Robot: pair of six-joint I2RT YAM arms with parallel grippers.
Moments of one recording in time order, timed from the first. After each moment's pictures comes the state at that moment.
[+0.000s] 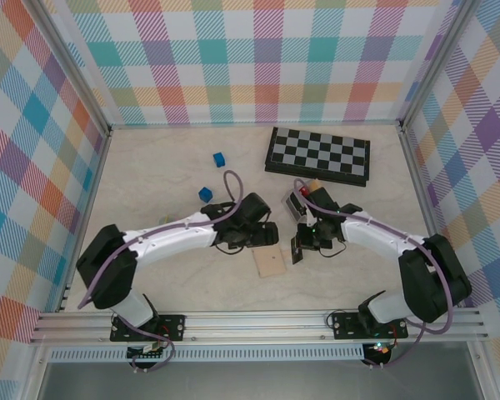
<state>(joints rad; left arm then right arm) -0.94 1.63 1.16 -0.64 -0.04 -0.94 0.54 1.40 0.76 -0.60 -0.25 0.56</state>
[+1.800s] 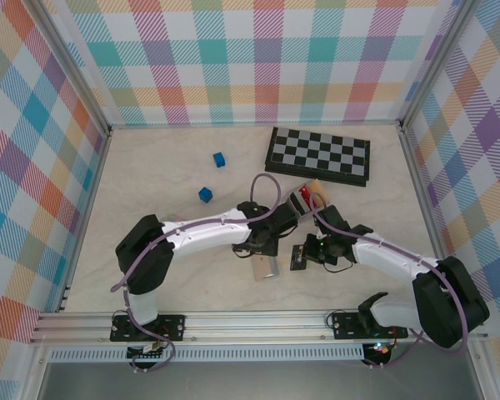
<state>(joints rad) -1.05 1.83 1.39 -1.00 -0.23 -0.92 0.53 1.24 0.55 -0.47 -0.21 0.77</state>
